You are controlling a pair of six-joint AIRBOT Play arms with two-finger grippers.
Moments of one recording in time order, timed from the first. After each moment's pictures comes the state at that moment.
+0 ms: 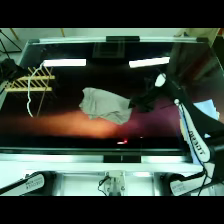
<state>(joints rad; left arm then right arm) 0.32 -1.24 1.54 0.92 -1.32 -1.36 0.19 -1.66 1.35 -1.07 1.25 1.73</state>
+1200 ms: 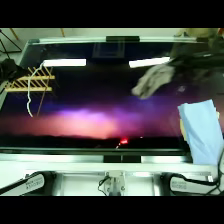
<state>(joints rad) 0.32 -1.24 1.54 0.92 -1.32 -1.35 -0.26 -1.46 1.74 -0.80 1.38 1.66</state>
